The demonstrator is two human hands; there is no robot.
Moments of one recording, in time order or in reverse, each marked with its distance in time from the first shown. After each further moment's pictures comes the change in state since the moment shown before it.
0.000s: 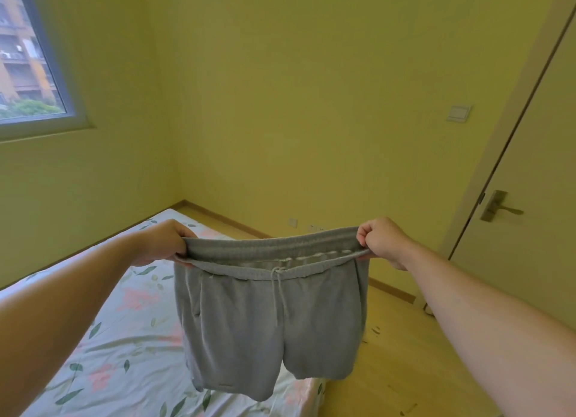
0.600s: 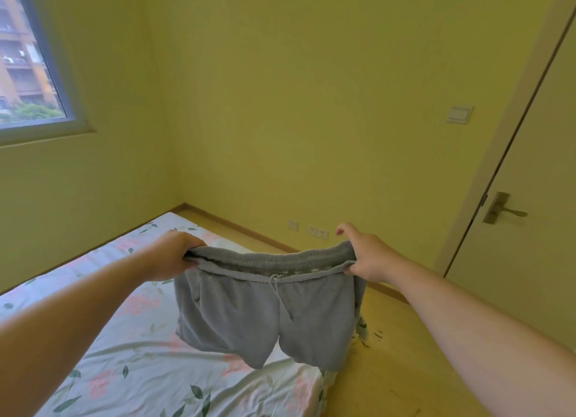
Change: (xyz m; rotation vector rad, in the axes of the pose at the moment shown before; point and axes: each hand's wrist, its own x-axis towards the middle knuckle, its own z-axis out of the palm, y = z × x) left_hand -0.007 0.004 0.017 0.763 0.180 0.323; right_hand 0.009 0.015 0.019 -0.515 -0.148 -0.276
